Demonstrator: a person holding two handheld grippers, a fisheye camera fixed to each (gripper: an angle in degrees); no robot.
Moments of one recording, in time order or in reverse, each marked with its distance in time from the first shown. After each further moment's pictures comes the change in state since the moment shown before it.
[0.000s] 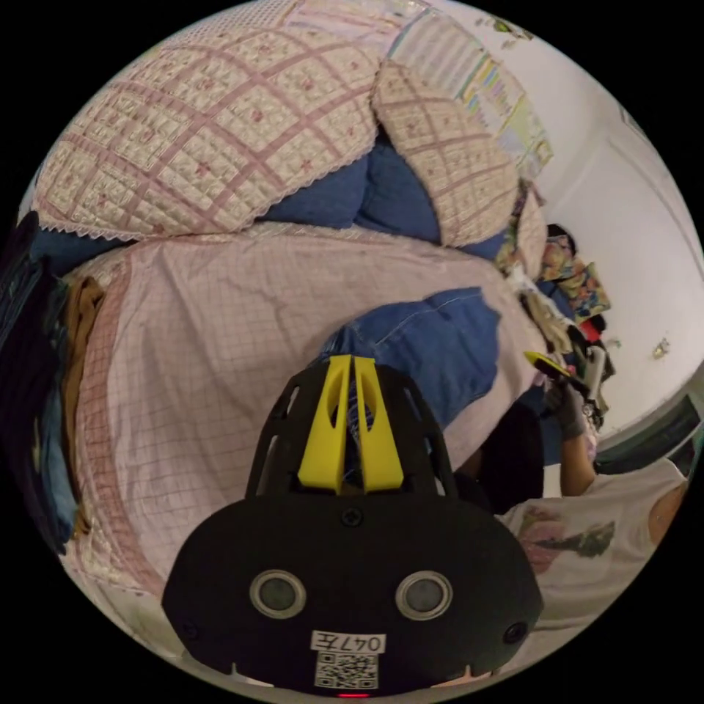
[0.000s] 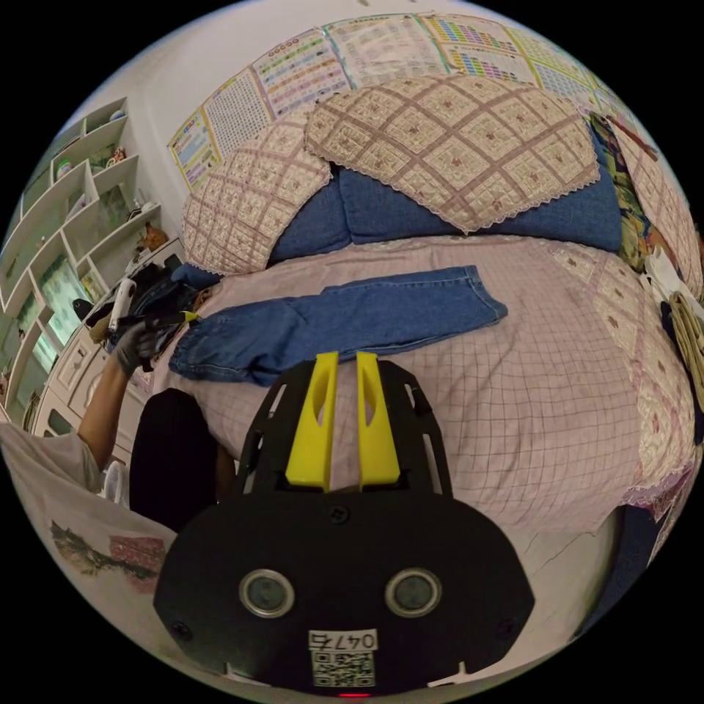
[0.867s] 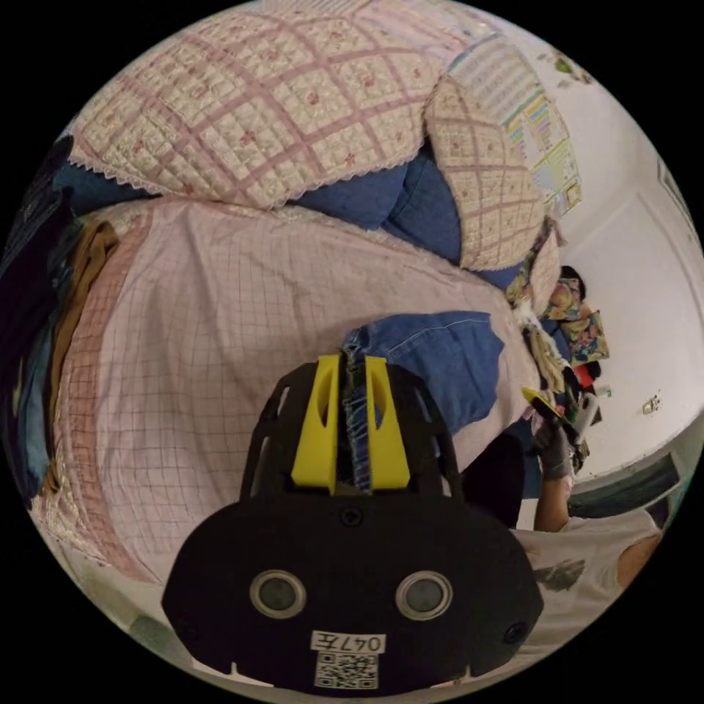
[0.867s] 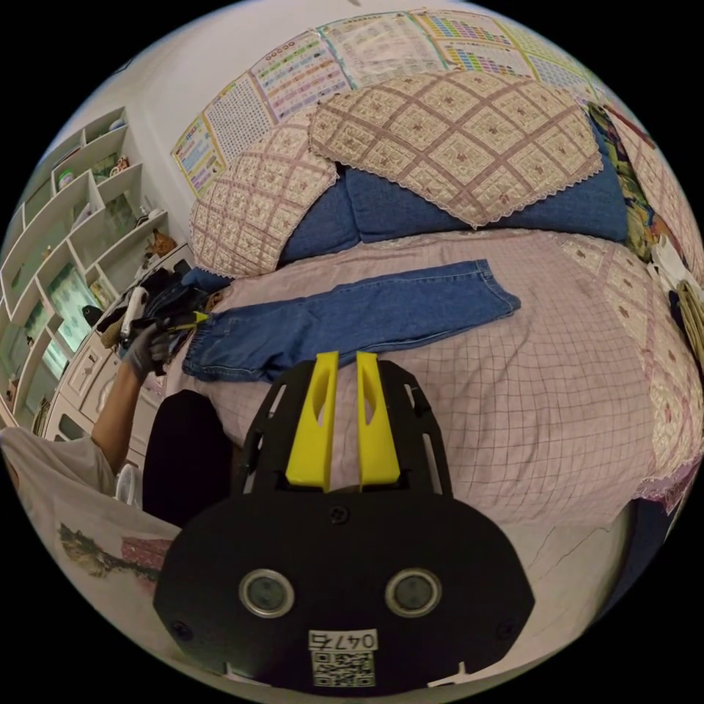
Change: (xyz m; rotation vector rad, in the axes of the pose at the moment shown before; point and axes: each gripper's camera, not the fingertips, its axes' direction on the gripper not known) left arm 0.060 0.065 -0.031 0.632 -0.010 0.343; right arm -0.018 0.006 -0.027 -0.108 0.042 0.025
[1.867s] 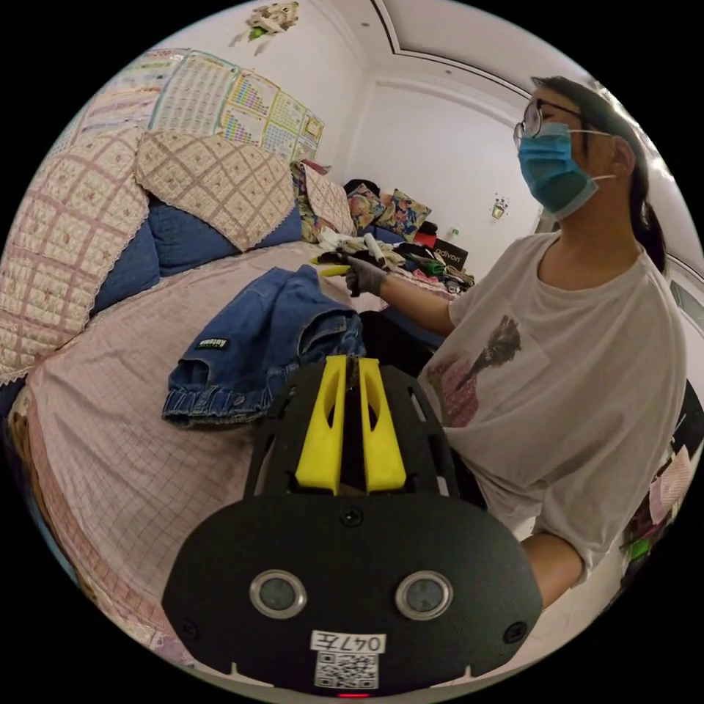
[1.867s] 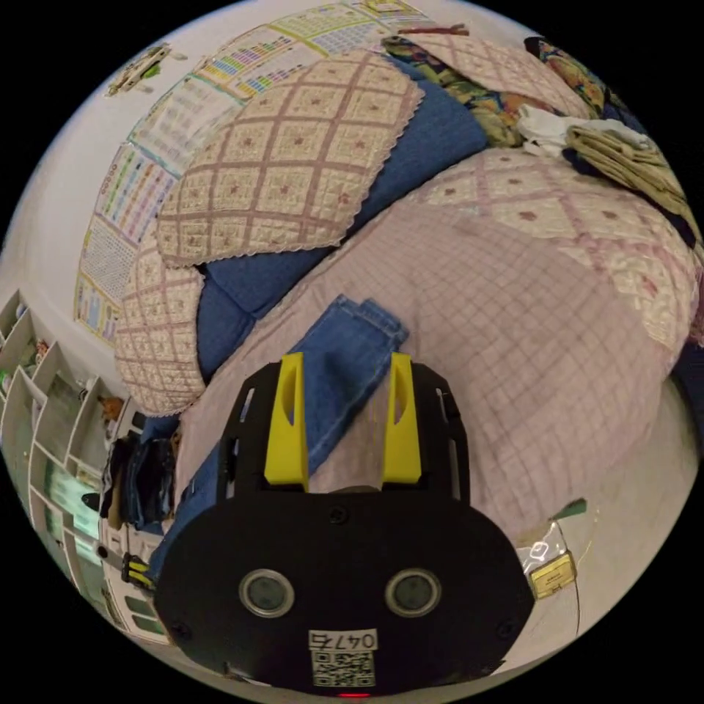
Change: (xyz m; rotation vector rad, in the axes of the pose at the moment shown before) left arm 0.227 0.156 -0.156 -0.078 0.390 0.752; right arm 0.207 -0.025 0.003 0.149 0.113 0.578
